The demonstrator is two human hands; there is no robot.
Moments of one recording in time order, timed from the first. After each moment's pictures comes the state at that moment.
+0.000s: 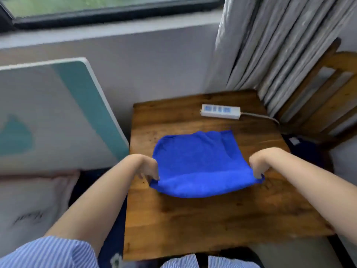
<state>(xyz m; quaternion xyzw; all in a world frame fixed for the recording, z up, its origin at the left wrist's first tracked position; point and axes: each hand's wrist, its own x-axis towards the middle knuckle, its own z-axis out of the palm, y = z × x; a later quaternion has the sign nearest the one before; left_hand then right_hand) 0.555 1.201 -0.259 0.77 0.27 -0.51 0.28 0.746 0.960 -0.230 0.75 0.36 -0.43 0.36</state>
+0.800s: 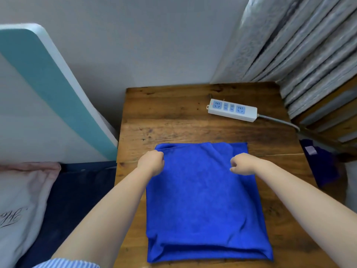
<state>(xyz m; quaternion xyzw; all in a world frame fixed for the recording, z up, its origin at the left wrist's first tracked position) 0.622 1.229 -0.353 0.89 0.32 -0.26 0.16 0.809 1.032 -0.331 0.80 0.38 -0.42 0.18</state>
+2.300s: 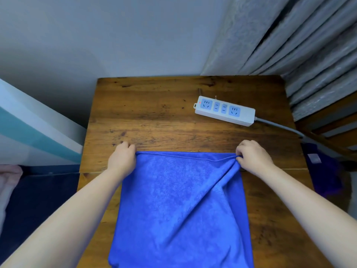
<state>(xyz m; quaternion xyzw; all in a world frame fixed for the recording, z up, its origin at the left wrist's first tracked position) 0.664 1.258 -0.410 0.88 0.41 -0.19 0.13 0.898 1.020 -0.374 0.90 0.37 -0.24 0.04</state>
